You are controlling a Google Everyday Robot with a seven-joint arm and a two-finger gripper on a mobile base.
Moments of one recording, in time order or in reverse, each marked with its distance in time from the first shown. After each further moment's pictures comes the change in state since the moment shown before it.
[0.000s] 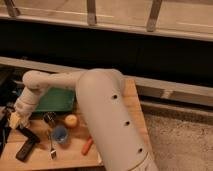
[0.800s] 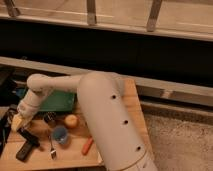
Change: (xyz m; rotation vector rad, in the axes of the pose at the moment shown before) arm 0.007 -0.013 0.012 -0.048 -0.001 0.045
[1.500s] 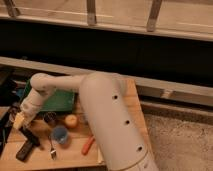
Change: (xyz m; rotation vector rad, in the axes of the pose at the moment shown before) arm 0.000 -0.010 -0.013 0.011 -0.024 0.023
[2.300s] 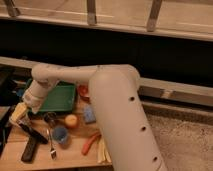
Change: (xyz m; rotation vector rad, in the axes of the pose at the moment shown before) arm -0.005 0.015 -0.072 0.144 -0.087 -0.004
